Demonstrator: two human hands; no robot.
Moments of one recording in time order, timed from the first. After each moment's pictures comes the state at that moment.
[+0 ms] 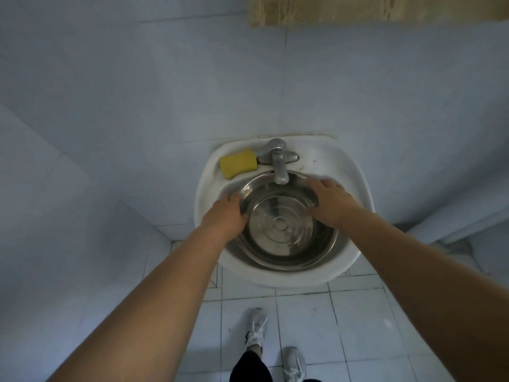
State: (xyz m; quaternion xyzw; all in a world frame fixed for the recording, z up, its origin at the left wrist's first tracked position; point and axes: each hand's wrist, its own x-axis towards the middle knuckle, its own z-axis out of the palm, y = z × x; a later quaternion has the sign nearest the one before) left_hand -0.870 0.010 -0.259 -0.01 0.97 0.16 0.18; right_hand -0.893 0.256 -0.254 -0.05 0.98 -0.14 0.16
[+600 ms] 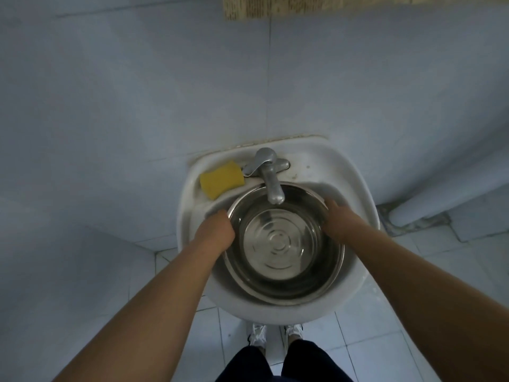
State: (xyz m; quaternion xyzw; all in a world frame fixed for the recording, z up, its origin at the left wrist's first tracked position) left_hand -0.959 0.001 -0.309 -0.05 0.95 0.16 0.28; right_hand -0.936 0.272 -0.307 0.14 0.94 -0.17 0.28
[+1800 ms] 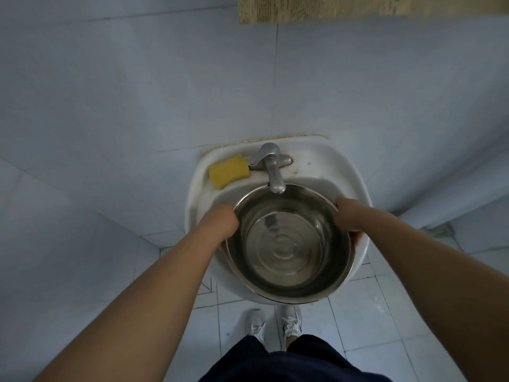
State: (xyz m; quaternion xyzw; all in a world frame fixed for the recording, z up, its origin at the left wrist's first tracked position) left_hand -0.927 0.002 -0.278 -0.09 0.93 0.19 0.29; right_hand -0.916 0.282 -0.269 0.15 0.92 -0.15 0.33
